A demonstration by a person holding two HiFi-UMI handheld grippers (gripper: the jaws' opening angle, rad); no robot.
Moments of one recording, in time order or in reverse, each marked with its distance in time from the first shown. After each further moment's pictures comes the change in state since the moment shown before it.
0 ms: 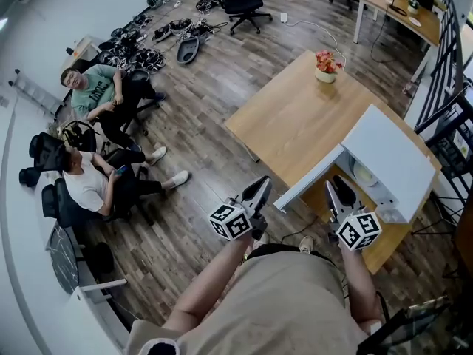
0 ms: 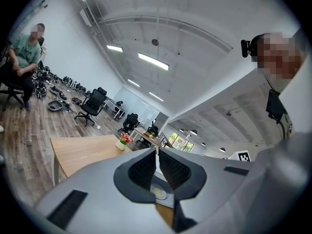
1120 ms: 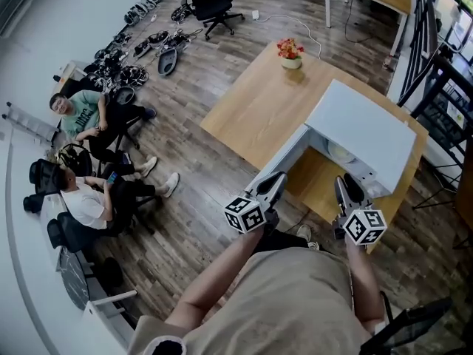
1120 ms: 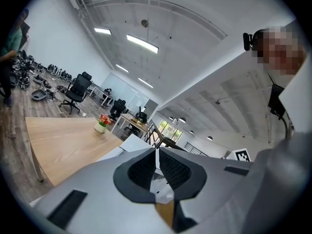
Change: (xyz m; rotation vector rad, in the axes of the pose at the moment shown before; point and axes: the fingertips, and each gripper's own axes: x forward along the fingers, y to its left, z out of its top) left arm 0.081 -0.110 -0.106 0.022 0.156 -0.125; right arm -0.139 -0.111 -0.016 0.099 -0.027 -0.244
